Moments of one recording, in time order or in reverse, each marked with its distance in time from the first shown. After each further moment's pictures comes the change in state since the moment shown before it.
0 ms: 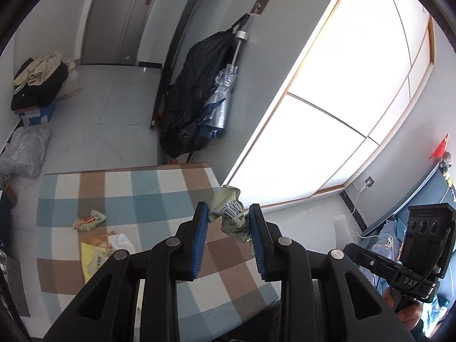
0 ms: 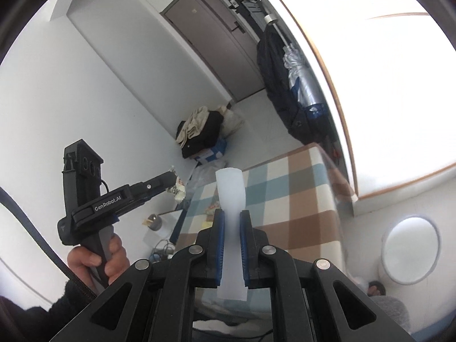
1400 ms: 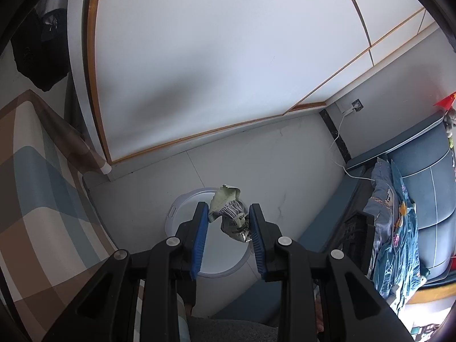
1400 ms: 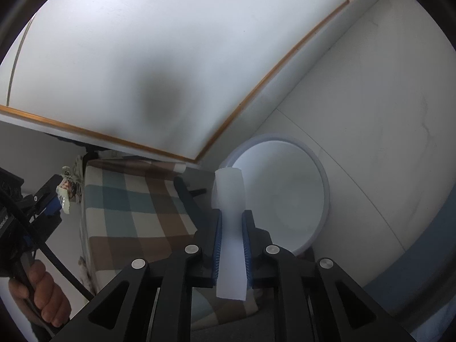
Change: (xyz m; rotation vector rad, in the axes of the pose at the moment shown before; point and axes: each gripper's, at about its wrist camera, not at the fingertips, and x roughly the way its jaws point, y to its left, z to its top) left arm 0.282 -0.132 -0.033 0.059 0.516 -0.131; right arm 0.030 -0.363 -0.080 0.662 0.136 -0.358
